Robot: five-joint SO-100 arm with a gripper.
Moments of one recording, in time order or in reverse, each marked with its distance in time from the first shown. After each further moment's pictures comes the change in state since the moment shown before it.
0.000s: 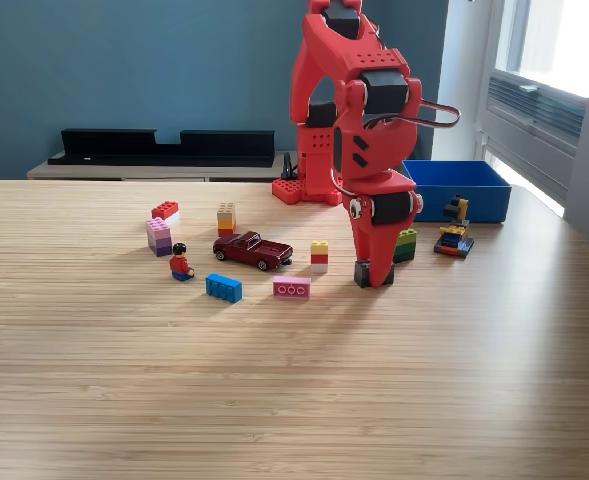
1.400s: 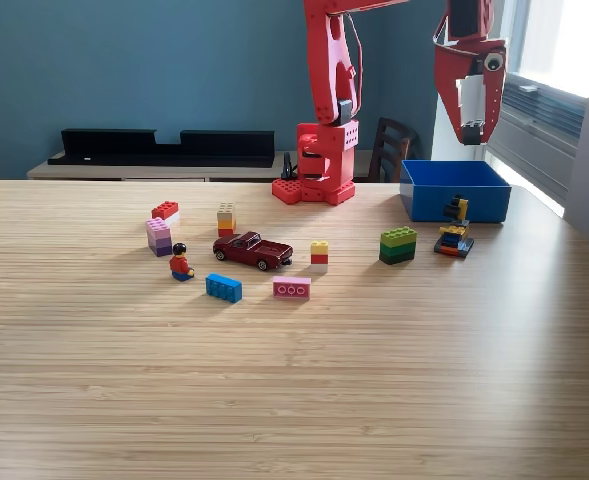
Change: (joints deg) arm -53.6 34.3 5.4 25.0 -6.1
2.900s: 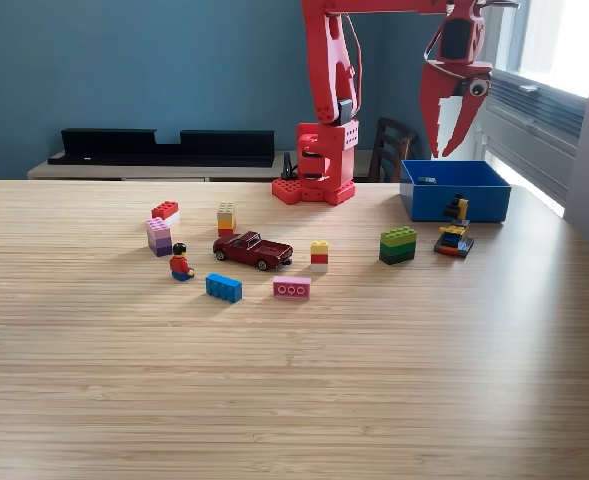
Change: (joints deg) arm 16.0 1.4 6.9 -0.3 -1.8
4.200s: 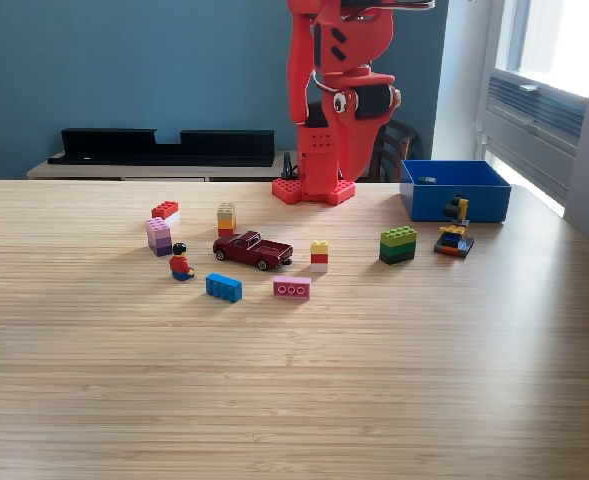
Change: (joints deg) arm 39.4 0.0 1.5 -3.9 -2.5
